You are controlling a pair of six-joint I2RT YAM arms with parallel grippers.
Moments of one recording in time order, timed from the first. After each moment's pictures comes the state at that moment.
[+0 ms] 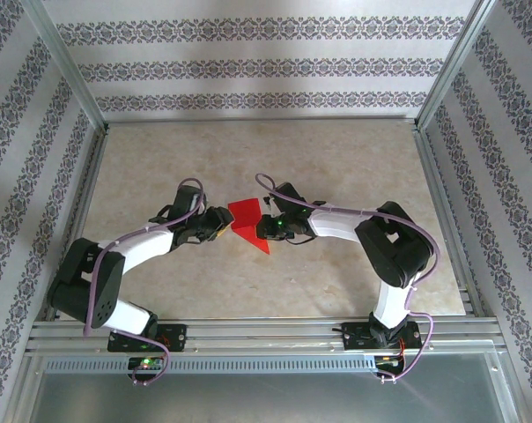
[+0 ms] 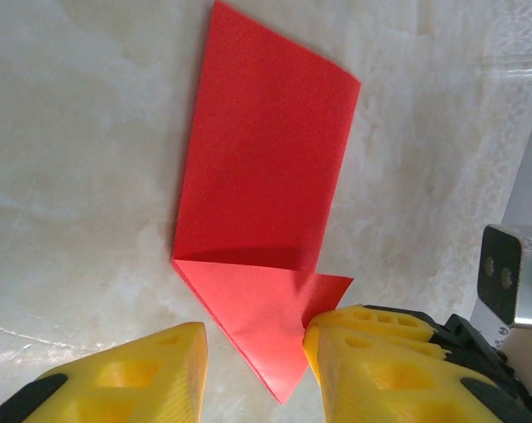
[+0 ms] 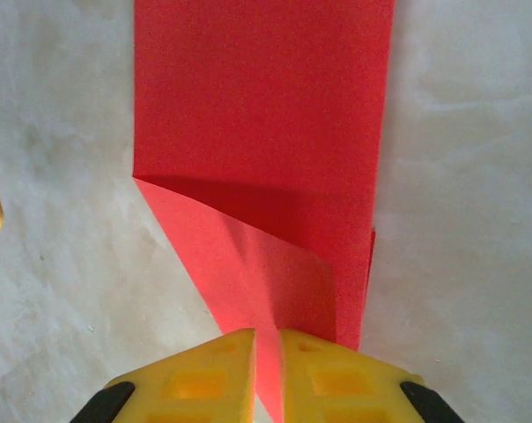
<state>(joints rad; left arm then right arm) -0.35 1.48 0.68 -0.03 0.38 -1.06 0.66 1.83 1.00 -0.17 -0.37 0.64</state>
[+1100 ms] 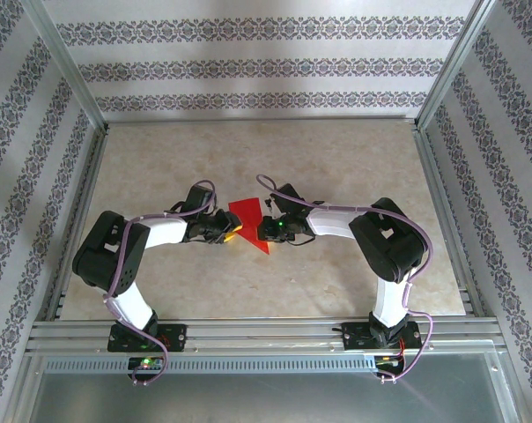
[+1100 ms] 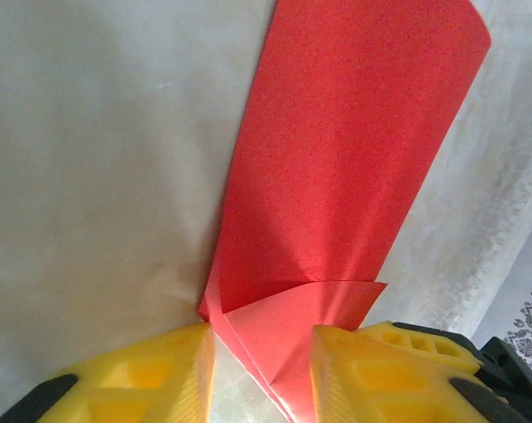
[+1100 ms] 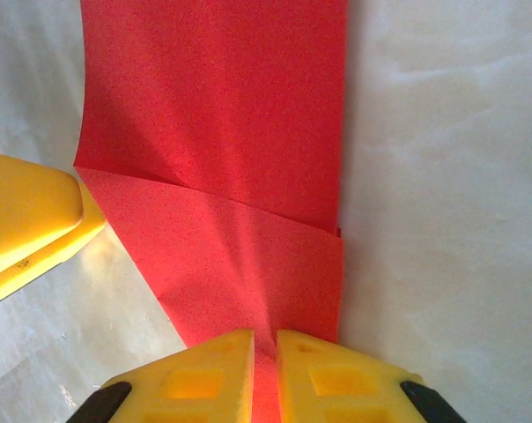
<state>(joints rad) -0.36 1.70 0.76 0.01 0.47 -1.09 0.64 1.87 1.00 -0.17 -0.40 0.66</state>
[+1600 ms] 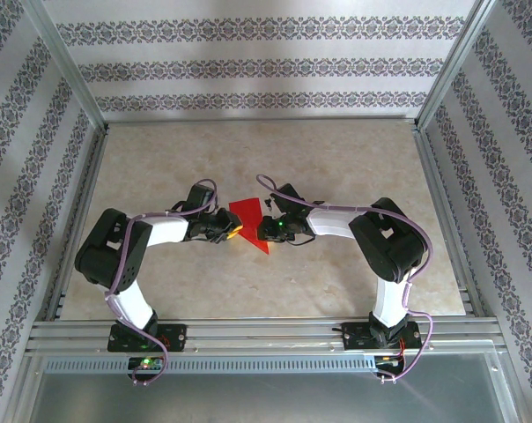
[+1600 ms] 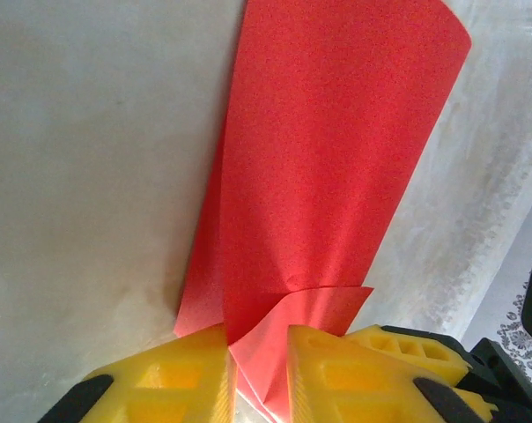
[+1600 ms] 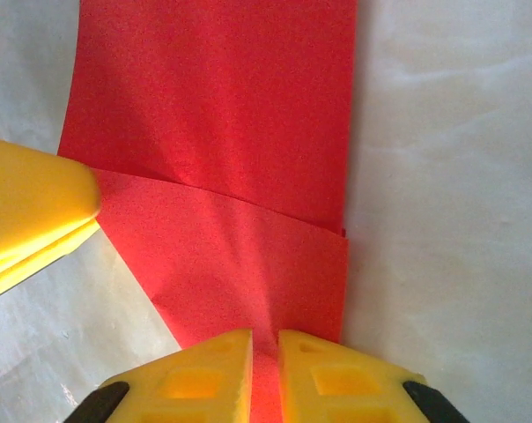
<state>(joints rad) -0.36 1.73 0.77 0.04 0.50 -1.08 0.64 1.87 1.00 -0.16 -0.41 0.66</state>
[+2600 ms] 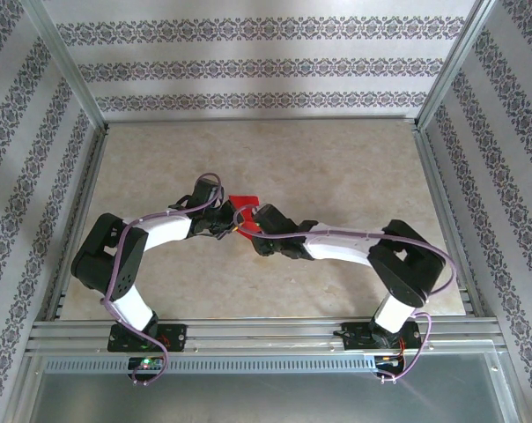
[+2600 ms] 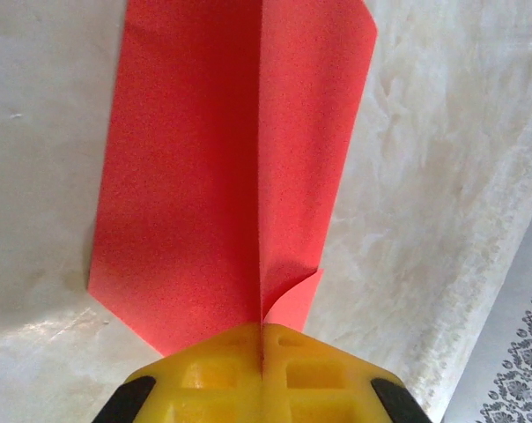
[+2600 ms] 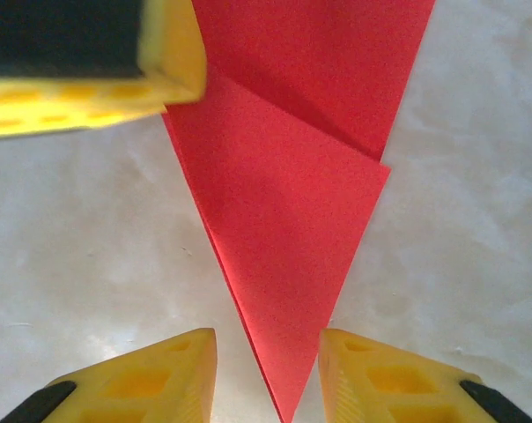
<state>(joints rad) -0.42 1.67 0.84 -0.06 0.38 -1.09 0.89 1.70 0.93 -0.20 0.11 0.39</state>
